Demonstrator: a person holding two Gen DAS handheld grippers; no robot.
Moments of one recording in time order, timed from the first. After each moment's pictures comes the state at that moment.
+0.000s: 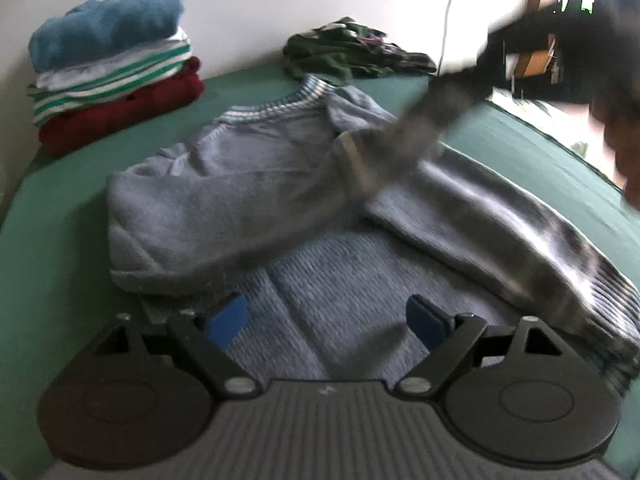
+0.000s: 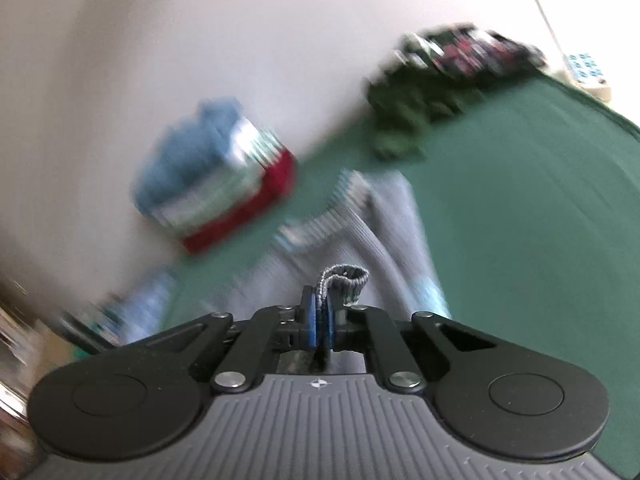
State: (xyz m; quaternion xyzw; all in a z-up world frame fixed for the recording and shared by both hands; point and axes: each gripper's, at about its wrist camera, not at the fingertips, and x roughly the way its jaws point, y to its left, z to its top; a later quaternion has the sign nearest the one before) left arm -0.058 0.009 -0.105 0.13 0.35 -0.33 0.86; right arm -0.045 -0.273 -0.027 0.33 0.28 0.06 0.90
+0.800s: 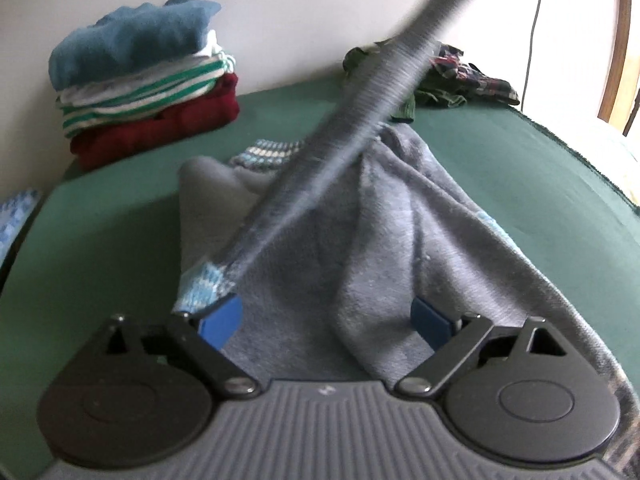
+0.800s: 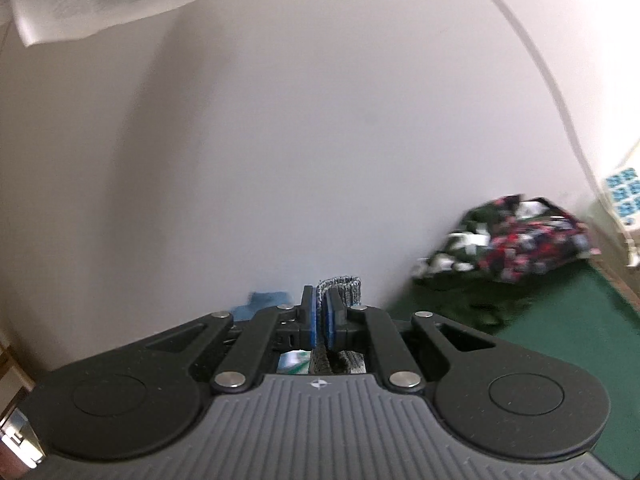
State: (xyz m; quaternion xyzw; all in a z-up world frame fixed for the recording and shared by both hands) left arm -0.021 -0.082 -0.098 0.11 0.36 -0.20 0.90; right arm 0.013 -0.397 0.074 0.38 0.14 0.07 0.91
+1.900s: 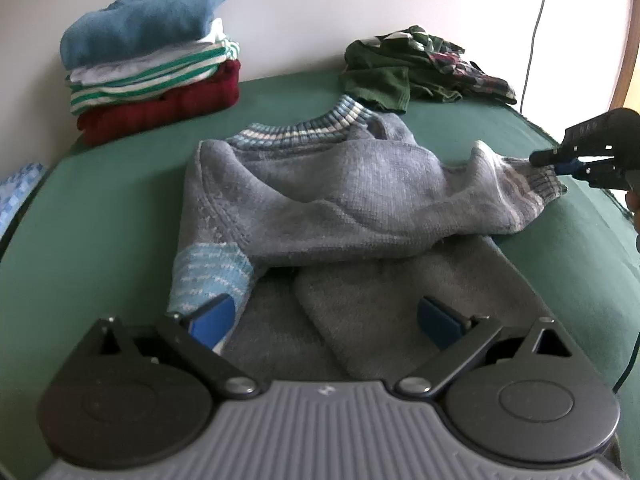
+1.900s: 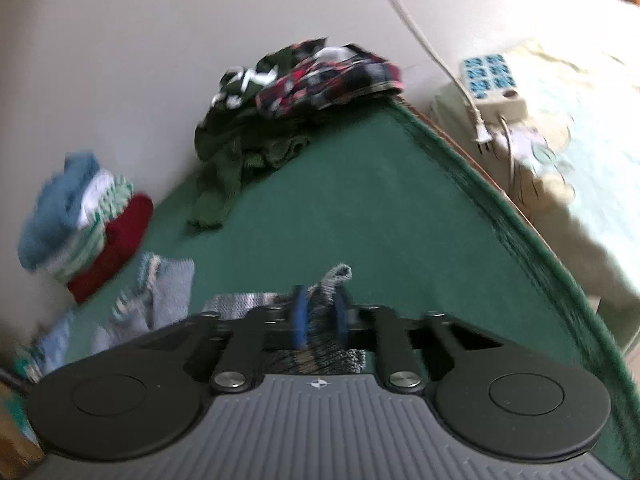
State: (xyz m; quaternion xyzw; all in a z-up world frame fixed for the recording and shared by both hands) left arm -0.043 -0.099 -0.097 0.09 0.37 -0.18 0.90; right arm -0.009 -0.455 -0.101 0.31 0.31 -0.03 0.90
